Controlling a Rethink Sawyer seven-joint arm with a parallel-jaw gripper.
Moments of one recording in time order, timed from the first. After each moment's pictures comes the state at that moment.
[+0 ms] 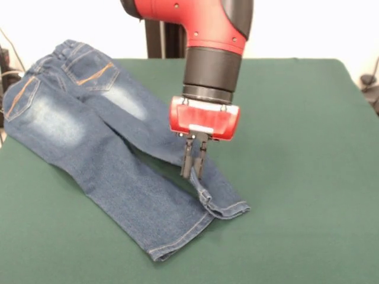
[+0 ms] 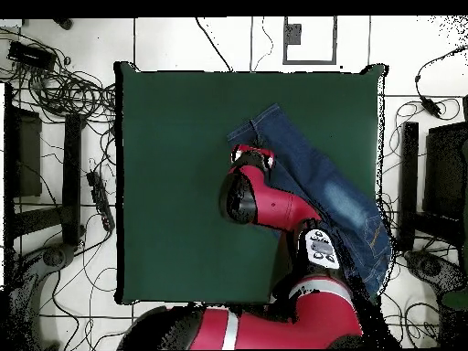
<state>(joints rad) -0.15 -0.40 -0.07 1.63 0.02 -0.29 1.73</state>
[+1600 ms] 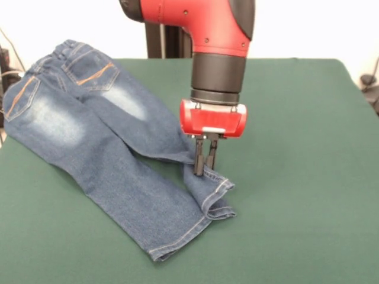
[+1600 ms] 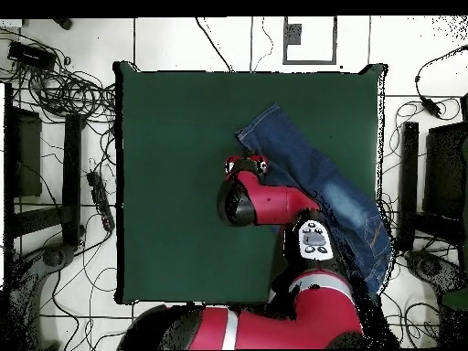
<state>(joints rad) -0.15 -0.40 -0.04 1.57 -0.24 -0.12 1.73</state>
